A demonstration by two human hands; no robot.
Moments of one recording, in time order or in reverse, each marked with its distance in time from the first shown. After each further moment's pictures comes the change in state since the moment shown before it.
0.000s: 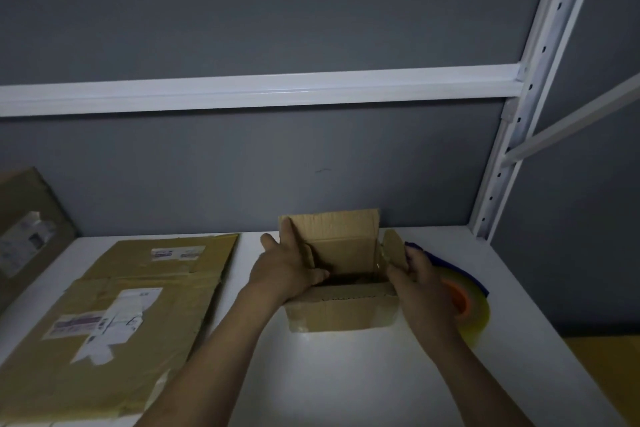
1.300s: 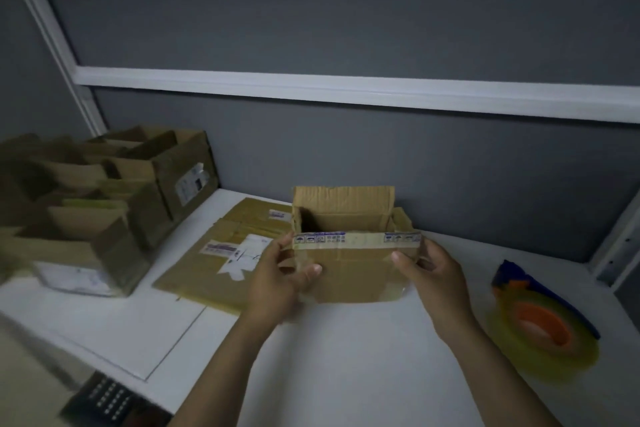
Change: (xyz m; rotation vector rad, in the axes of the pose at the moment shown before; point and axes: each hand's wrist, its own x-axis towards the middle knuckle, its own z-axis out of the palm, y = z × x) left_hand -0.121 -0.111 -0.023 -0.820 0.549 -0.089; right_hand -0.030 -0.044 0.069 0.347 -0.377 -0.195
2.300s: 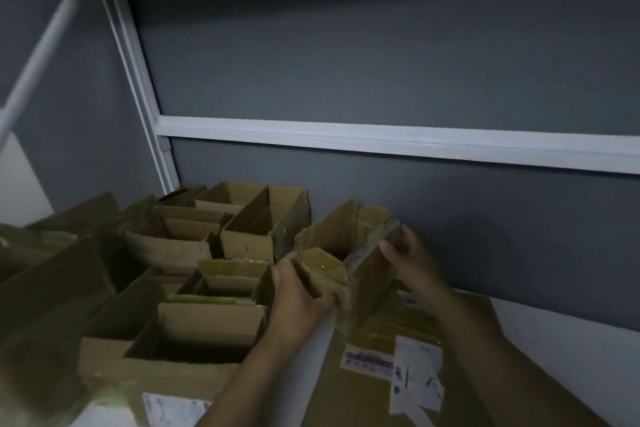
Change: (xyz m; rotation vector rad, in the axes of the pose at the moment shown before) left_hand 0.220 -0.061 -0.244 0.156 0.020 0.097; right_hand 0.200 0.001 0.345 -0.115 -0.133 0.057
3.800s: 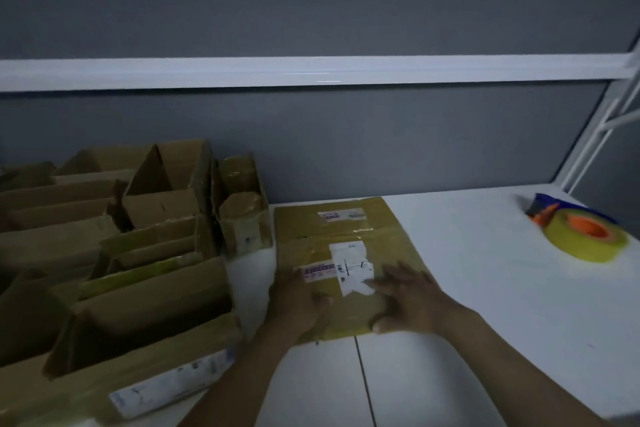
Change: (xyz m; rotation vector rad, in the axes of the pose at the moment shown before) left_hand -0.062 -0.064 0.041 0.531 -0.665 0.056; right_hand -0.218 0.056 -0.022 -1.261 -0.312 0.406
